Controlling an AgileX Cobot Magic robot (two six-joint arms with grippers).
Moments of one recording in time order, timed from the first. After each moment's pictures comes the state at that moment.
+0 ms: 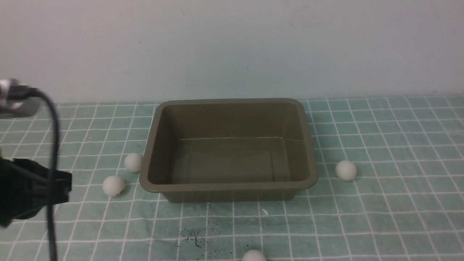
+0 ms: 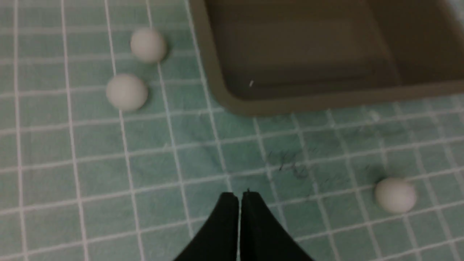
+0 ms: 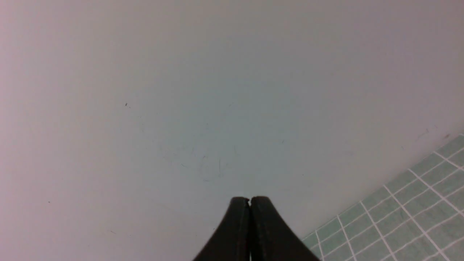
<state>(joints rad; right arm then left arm) 0.04 -0.01 0.03 0.49 -0.05 0.27 -0.05 0.94 -0.80 -0.35 0.88 0.16</state>
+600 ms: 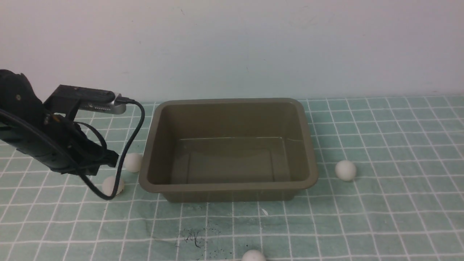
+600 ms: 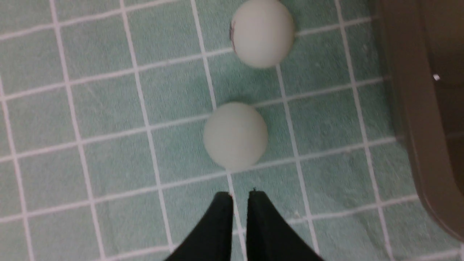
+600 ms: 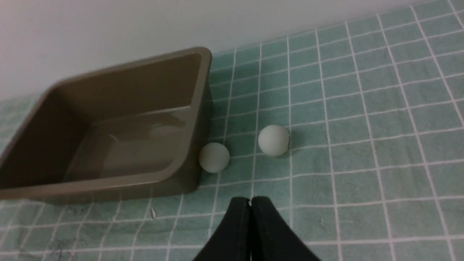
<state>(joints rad) 0.04 0.50 -0.52 0.35 0.71 0.03 -0.05 1.60 -1.02 -0.11 0.66 0.17</state>
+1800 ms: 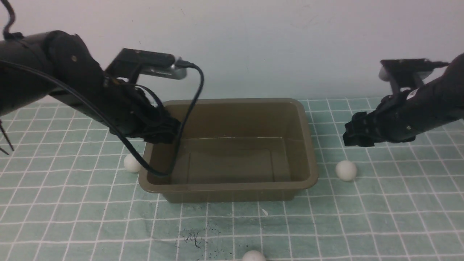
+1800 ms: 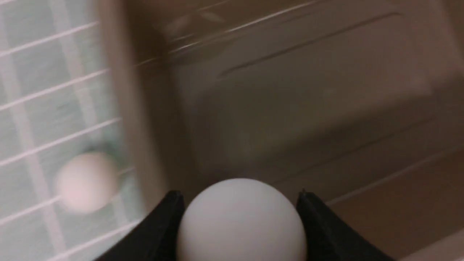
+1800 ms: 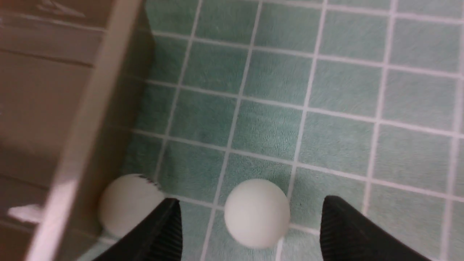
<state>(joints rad) 0.14 1.77 -1.17 0.33 0.65 -0.22 -0.28 1.68 -1.24 -0.29 0.69 0.24</state>
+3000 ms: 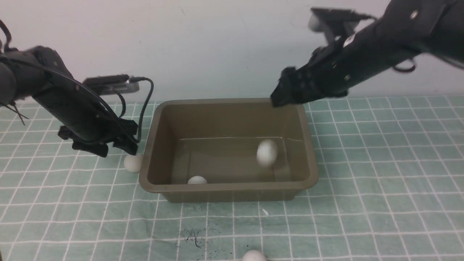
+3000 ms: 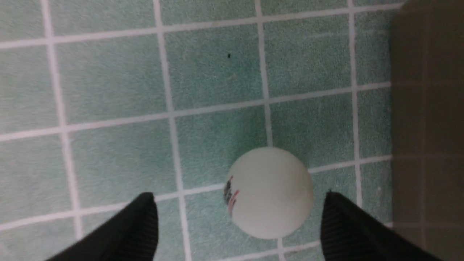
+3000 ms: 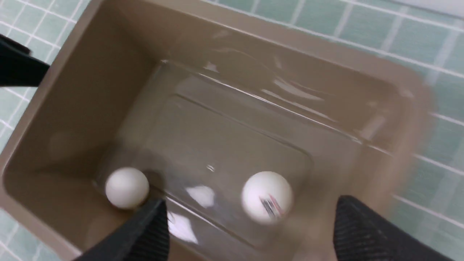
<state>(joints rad) 0.31 1.77 -1.58 0.42 0.95 -0.20 0.03 2.03 -1.45 -0.36 0.84 0.28</state>
